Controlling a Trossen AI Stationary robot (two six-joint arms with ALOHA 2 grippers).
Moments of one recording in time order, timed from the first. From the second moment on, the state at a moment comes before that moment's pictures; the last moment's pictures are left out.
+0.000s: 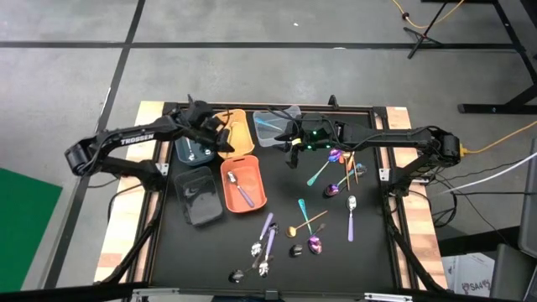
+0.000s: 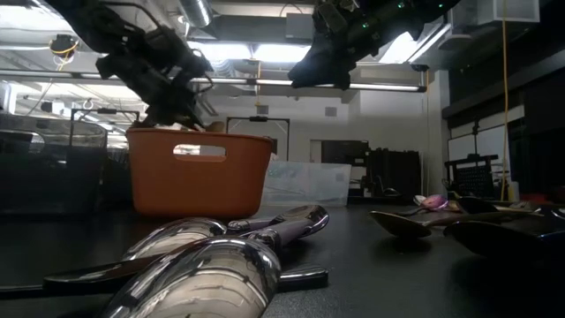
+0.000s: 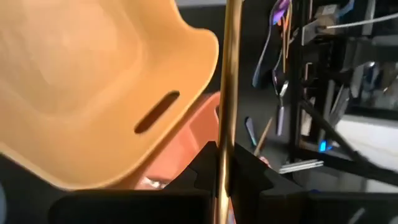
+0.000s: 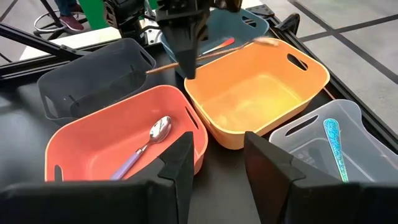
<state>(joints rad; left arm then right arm) 0.67 1.19 0.65 -0.28 0.60 -0.96 -0.21 1.51 1.10 -0.08 -0.06 0.10</state>
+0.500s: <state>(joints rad) 0.73 1.23 0.65 -0.30 0.55 -1.01 -0.21 1.51 1.10 -0.08 -0.06 0.10</state>
